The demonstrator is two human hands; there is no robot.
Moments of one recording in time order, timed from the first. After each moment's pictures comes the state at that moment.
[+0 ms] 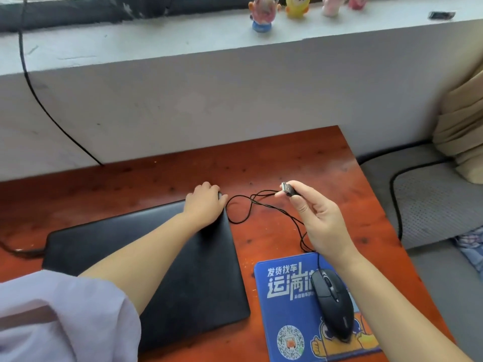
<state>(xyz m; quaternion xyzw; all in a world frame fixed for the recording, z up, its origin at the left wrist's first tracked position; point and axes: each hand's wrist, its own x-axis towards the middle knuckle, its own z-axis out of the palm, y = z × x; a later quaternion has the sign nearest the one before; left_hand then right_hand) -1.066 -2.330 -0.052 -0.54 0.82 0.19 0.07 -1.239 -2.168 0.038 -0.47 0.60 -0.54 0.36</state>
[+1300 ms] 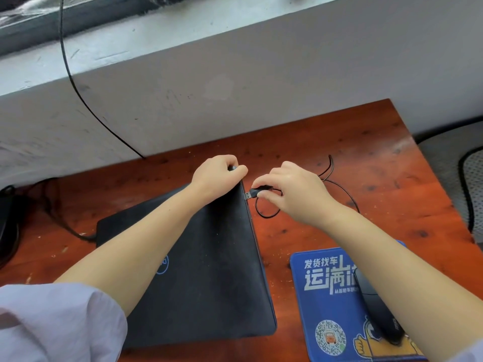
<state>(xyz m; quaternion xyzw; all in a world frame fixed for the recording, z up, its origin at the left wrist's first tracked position) -1.044 -2.344 0.025 -0.55 0.79 0.28 -0.04 -1.200 -2.240 0.024 -0.72 0.63 -0.22 0.18</state>
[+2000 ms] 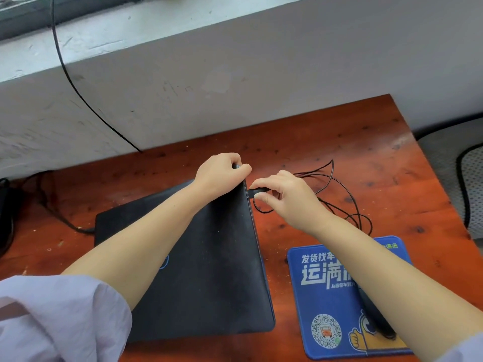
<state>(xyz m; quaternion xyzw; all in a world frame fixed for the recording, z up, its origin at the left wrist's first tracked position) -1.050 -2.340 0.017 -0.54 0.79 0.29 -0.03 -1.193 -2.229 -0.004 -0.65 0.62 -0.31 0.29</state>
